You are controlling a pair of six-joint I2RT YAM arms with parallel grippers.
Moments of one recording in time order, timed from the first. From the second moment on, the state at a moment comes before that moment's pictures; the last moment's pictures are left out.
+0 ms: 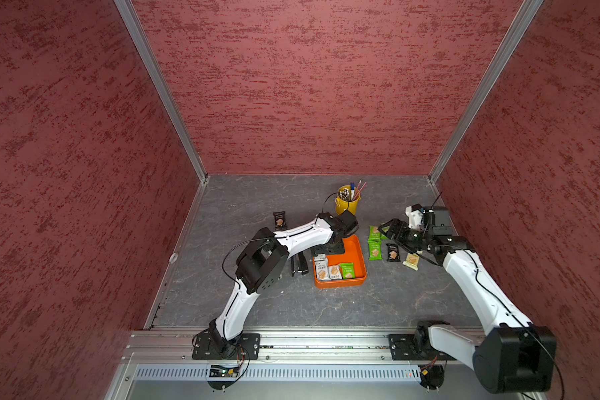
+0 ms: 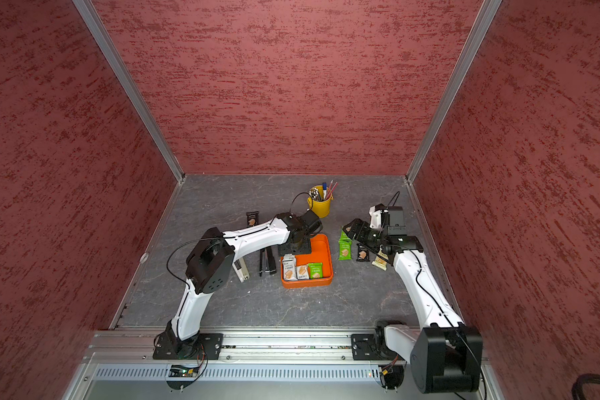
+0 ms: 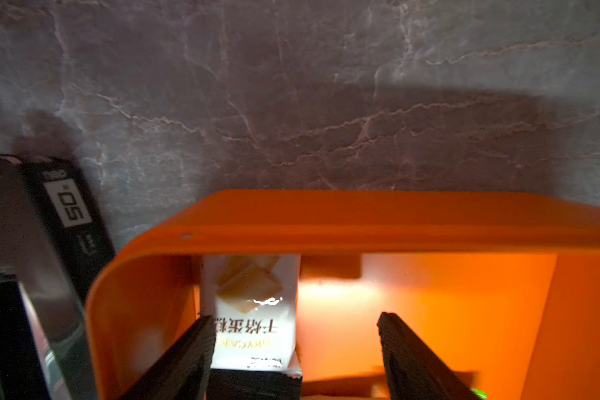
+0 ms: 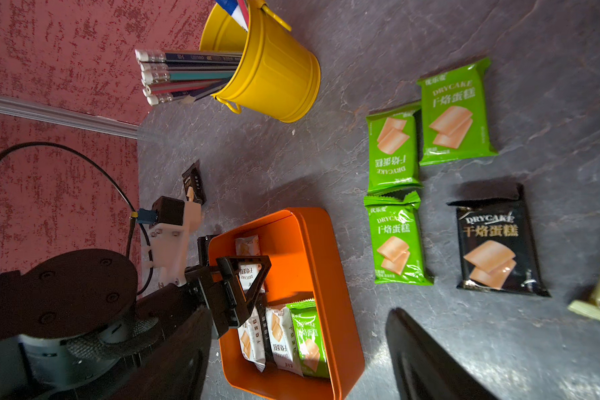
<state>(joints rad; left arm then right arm) -0.86 2.16 1.72 -0.96 -0.19 -0.96 0.02 1.15 0.88 -0.57 -0.48 0.57</state>
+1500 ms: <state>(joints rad) -0.83 2.19 1.73 -1.00 -0.18 -0.94 0.01 1.16 0.90 -0.57 -0.47 0.55</state>
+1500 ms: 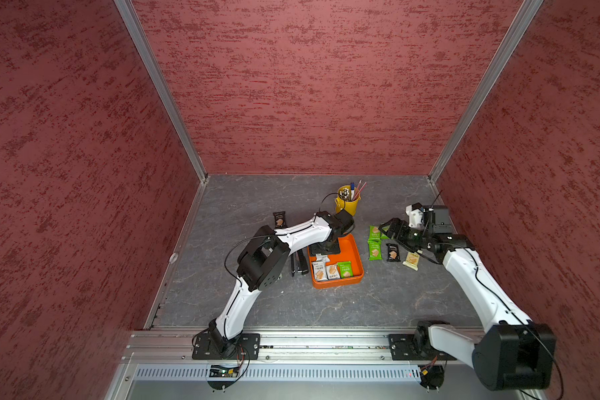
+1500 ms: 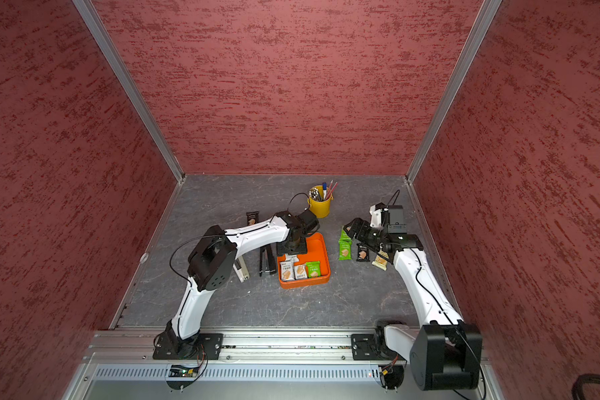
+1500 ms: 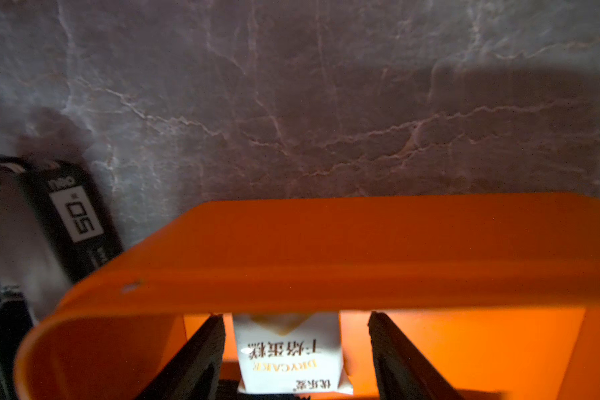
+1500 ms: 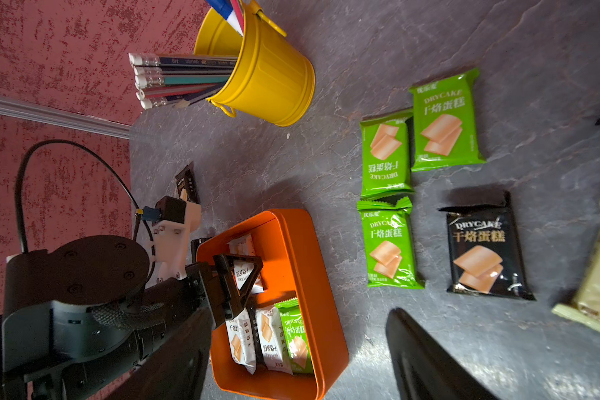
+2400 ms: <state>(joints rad) -0.83 2.20 1.73 -0.96 -0.16 -0.91 0.01 1.06 0.88 -0.61 -0.47 0.57</state>
